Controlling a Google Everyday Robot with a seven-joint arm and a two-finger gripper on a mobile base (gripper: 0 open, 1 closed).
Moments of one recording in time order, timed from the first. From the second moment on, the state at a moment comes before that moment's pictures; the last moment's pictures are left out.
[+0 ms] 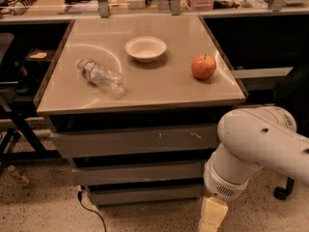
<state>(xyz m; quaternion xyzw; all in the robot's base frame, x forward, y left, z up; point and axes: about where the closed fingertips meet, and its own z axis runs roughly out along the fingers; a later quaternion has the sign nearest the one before) 0.338 -0.136 0.679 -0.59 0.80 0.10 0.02</state>
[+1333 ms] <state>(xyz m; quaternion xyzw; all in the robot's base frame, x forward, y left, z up) 0.381 -0.092 0.542 -0.52 0.83 0.18 0.04</state>
